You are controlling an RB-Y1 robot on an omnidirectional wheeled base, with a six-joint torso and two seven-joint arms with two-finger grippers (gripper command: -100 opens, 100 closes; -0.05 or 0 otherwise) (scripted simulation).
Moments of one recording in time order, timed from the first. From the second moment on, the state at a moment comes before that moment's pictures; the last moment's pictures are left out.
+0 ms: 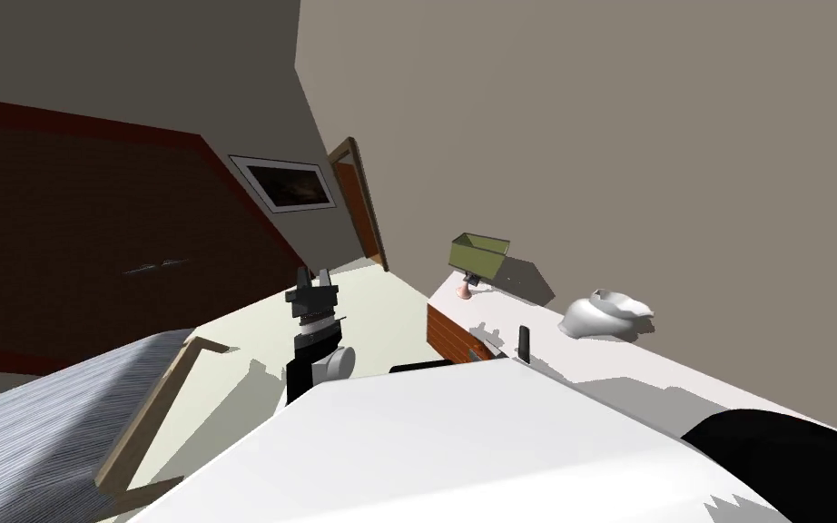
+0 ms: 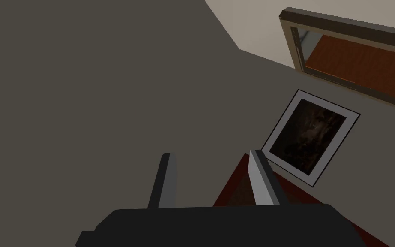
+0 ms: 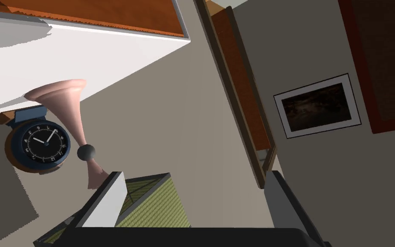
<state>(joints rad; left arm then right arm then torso) 0.46 -0.03 0.00 -2.21 0.12 -0.57 0.06 0.95 -0.65 0.25 -1.95 0.18 -0.50 0.79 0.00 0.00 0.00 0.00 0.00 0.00</state>
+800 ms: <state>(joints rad) 0.46 -0.03 0.00 -2.21 0.12 -0.57 0.06 0.97 -0.82 0.32 -1.81 0.20 -0.49 0.95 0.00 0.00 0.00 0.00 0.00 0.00</state>
